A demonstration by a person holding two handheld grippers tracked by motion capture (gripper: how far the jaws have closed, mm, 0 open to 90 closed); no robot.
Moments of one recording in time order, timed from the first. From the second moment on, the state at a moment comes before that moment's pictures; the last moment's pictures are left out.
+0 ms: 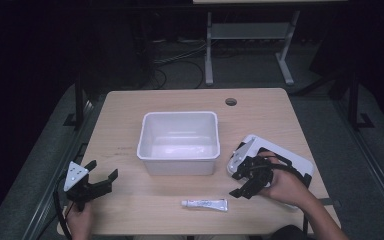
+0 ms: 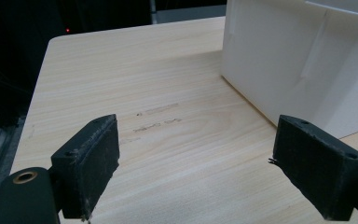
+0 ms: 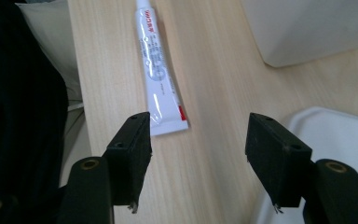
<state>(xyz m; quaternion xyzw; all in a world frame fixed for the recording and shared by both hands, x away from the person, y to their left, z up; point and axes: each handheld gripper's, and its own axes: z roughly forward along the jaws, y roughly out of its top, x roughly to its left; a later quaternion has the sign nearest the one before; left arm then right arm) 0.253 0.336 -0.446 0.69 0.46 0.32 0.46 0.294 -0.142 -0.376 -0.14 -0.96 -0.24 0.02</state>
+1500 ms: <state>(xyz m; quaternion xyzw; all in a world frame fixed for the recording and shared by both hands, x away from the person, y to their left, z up) 0.253 0.336 -0.446 0.69 0.46 0.31 0.46 0.290 -0.053 -0.393 -0.05 -0.98 -0.19 0.05</state>
